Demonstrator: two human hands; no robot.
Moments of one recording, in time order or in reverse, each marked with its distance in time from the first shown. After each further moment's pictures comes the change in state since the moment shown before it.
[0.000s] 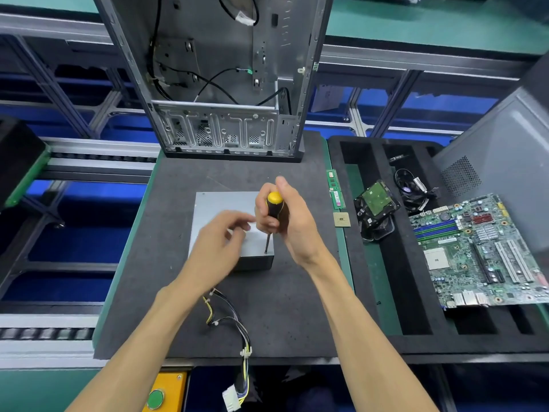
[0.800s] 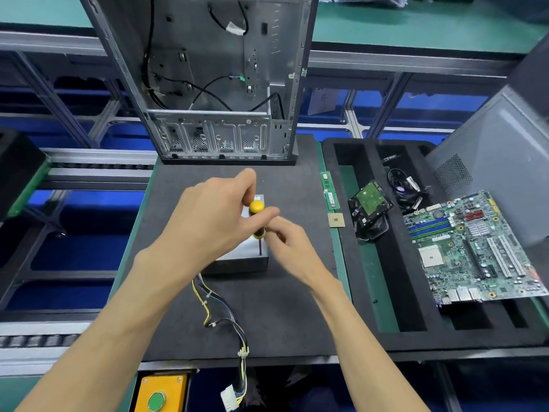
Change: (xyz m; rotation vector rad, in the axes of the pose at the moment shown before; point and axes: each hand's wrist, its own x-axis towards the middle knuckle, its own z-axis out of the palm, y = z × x) left_hand 0.017 0.096 -0.034 0.614 0.017 0.299; right_hand -0.025 0.039 -0.025 -0.568 0.129 -0.003
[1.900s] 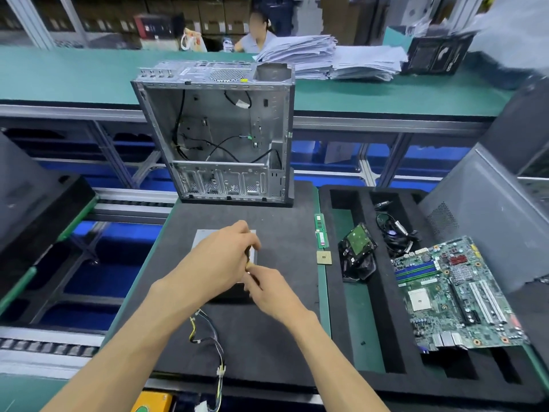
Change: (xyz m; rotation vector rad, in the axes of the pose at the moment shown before) left_hand -0.012 0.057 0.000 0.142 -0.314 -0.116; right_hand -0.025 0.007 -0.012 -0.253 -0.226 0.040
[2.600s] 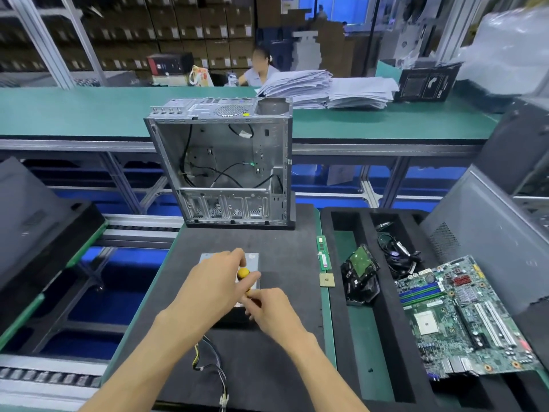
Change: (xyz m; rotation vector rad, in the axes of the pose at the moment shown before) left_hand -0.006 -0.003 0.005 0.019 0.149 -0.197; right_hand 0.008 0.001 0.005 -0.024 0.054 0.041
